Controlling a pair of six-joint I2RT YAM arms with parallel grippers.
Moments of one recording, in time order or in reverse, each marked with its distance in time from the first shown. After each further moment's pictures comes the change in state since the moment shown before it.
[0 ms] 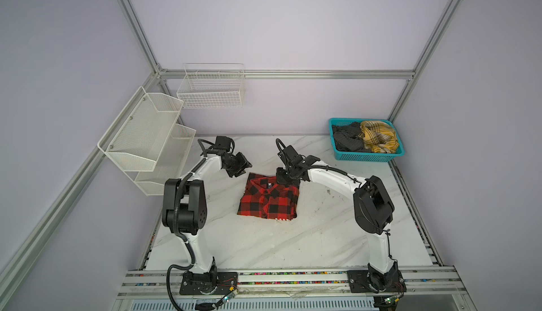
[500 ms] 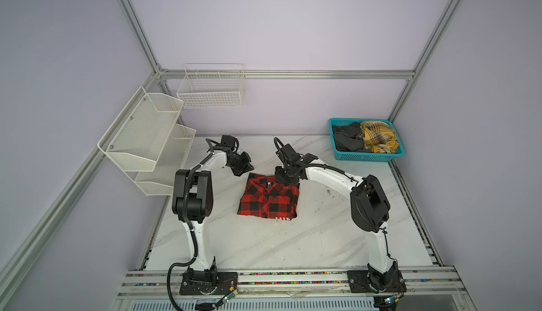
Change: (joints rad) left arm -0.014 0.137 0.084 -0.018 0.073 0.024; right arm 0.000 0.039 0.053 -0.035 0.015 0.000
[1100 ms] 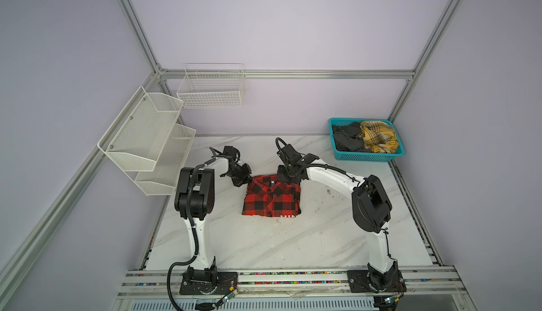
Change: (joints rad) left arm 0.001 0.041 -0.137 0.038 0.000 0.105; right arm -0.012 -0.027 -0.028 0.000 0.091 0.086
